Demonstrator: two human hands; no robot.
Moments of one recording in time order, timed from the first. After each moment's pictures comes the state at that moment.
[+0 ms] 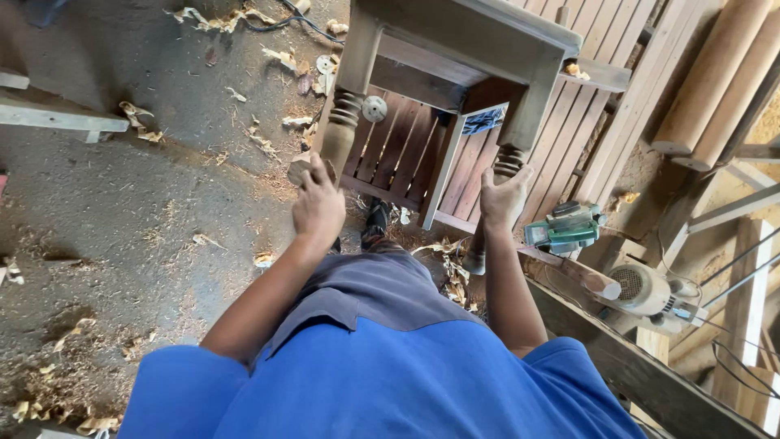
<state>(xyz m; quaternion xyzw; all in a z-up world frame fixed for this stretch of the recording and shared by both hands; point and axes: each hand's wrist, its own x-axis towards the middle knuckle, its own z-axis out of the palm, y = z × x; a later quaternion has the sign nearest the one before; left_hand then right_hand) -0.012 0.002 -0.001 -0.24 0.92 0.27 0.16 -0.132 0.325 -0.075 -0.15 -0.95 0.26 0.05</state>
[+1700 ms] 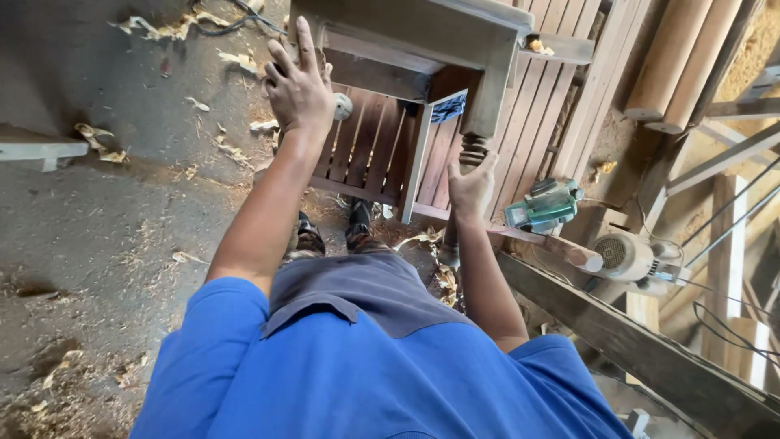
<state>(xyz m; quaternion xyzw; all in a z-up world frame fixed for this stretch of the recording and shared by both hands) -0.201 -0.004 -0.094 -0.26 0.96 0.04 0.03 -0.136 0.313 -0.049 -0.16 -0.94 0.29 0.01</state>
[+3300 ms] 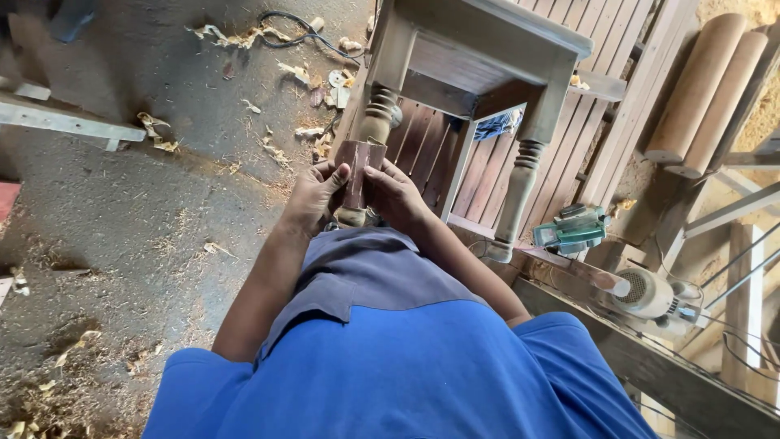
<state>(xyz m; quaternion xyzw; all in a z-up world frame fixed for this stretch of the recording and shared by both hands) 0.024 -0.065 -0.015 -0.28 0.40 0.87 0.01 -0.032 0.080 0.005 -0.06 -0.37 0.84 -0.39</state>
